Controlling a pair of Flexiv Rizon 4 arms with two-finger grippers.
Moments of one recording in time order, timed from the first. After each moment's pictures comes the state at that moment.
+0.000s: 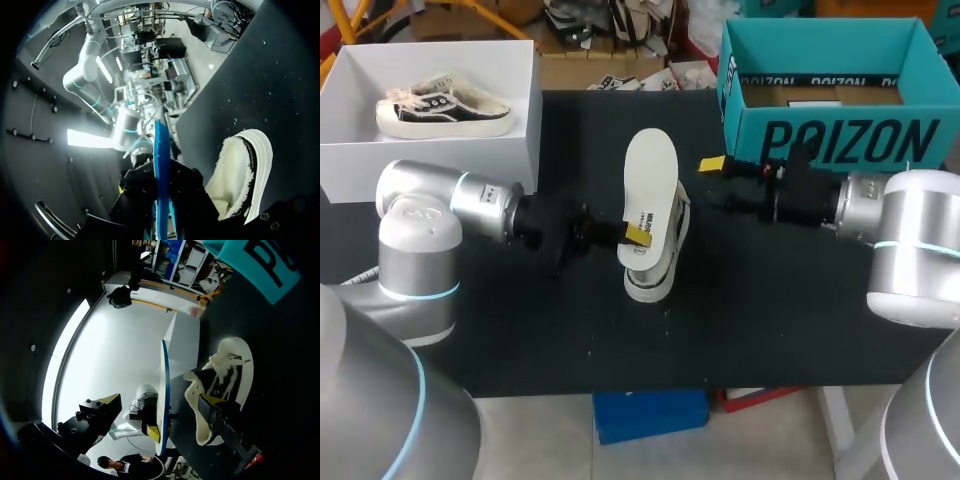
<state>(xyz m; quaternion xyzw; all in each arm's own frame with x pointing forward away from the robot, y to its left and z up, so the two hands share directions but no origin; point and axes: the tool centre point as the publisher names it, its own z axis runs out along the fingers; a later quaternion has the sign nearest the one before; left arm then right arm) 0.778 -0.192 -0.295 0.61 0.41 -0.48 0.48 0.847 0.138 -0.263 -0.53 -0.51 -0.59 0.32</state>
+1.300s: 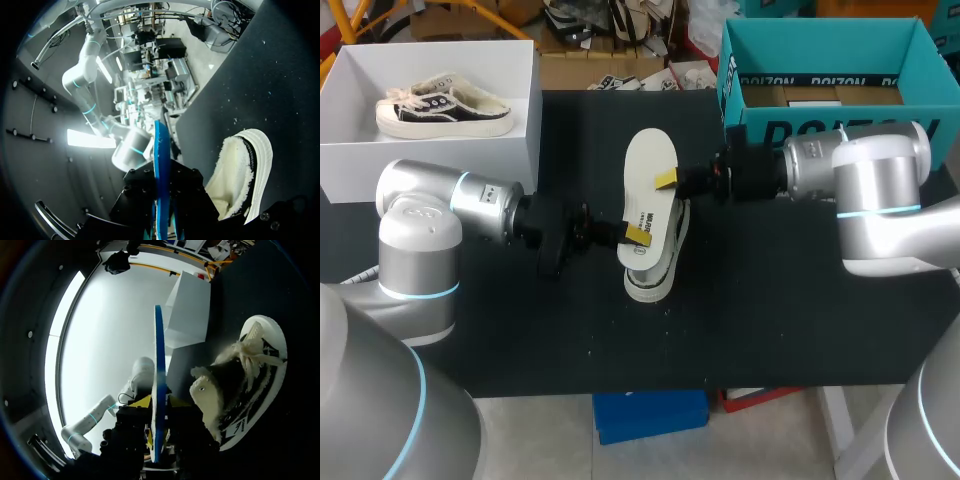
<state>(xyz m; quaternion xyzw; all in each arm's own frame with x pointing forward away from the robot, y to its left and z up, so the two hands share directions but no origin) 0.778 -0.192 -0.295 0.61 0.41 -0.48 0.48 0.854 0.203 -0.284 -0.47 -0.59 -0.51 0.41</state>
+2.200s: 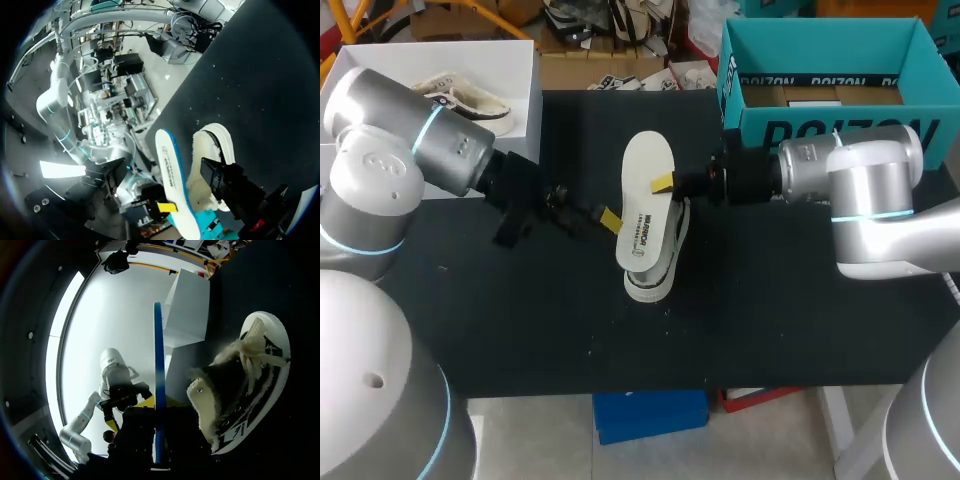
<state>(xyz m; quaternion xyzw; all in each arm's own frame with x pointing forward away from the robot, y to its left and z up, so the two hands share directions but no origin) 0.777 -0.138 -0.270 0.76 0.39 -0.33 0.39 0.856 0.208 -0.291 -0.46 -0.59 -0.51 0.42</state>
